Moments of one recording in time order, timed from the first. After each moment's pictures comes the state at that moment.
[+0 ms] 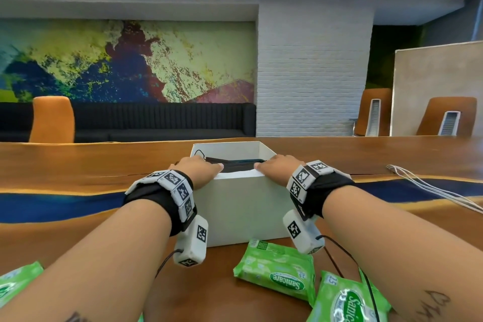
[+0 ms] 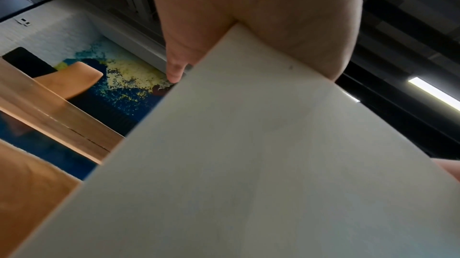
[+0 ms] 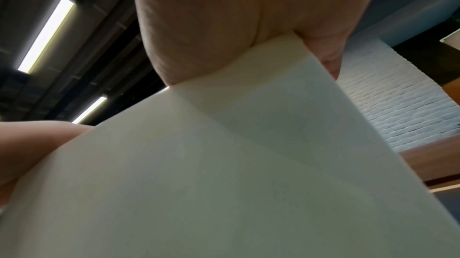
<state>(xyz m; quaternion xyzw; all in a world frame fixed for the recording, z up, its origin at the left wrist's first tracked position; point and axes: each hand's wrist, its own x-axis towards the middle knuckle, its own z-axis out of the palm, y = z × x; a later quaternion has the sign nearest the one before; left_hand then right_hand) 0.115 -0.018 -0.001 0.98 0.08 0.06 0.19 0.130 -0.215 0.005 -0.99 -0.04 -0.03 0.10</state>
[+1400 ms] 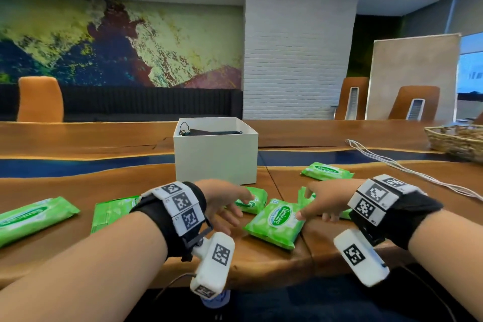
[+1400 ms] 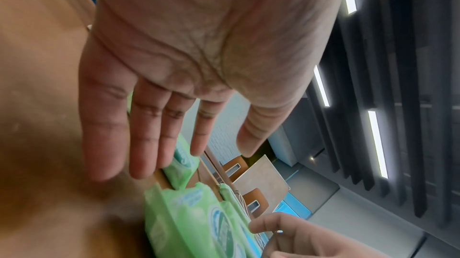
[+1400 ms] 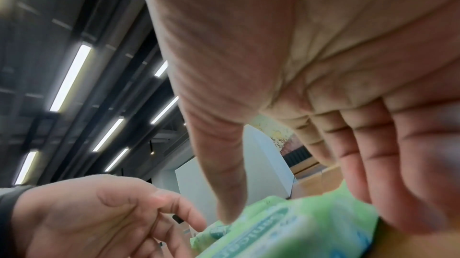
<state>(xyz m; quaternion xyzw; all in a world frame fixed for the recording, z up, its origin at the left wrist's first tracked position) -0.070 -0.122 -0.055 0.86 0.03 -0.24 0.45 -0.072 -0.343 -0.045 -0.98 -0.01 0.17 0.10</state>
